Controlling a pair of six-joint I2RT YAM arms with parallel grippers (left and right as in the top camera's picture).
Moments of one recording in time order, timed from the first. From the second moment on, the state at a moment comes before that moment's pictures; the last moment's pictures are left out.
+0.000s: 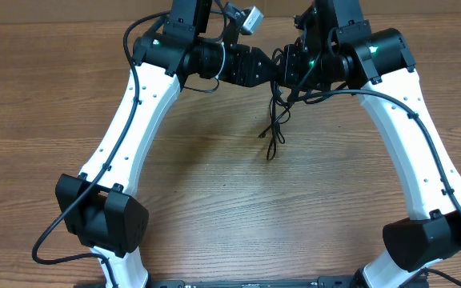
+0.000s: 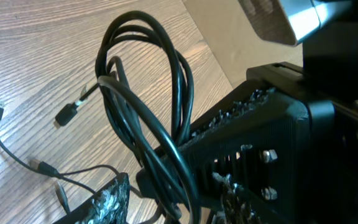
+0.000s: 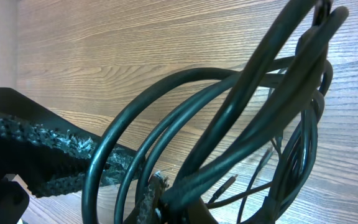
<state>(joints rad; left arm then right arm) -0.35 1.94 1.95 -0.86 0.95 -0.19 0.32 1.80 1.96 -1.18 -0.35 0.44</state>
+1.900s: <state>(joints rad) -0.40 1.94 1.95 -1.04 0.25 -0.34 0.06 1.63 1.96 -1.10 -0.62 0.44</state>
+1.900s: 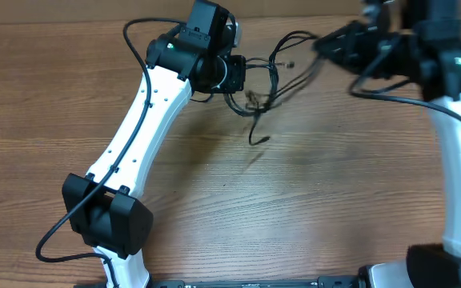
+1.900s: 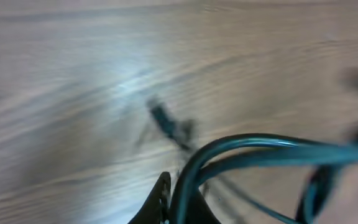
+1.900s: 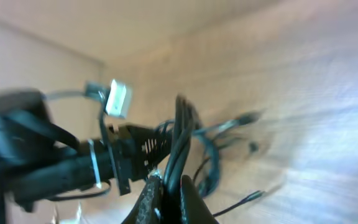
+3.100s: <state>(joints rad) -0.21 1.79 1.95 -0.94 0.49 -0.05 -0.35 1.51 1.96 -1.29 -0.70 0.18</state>
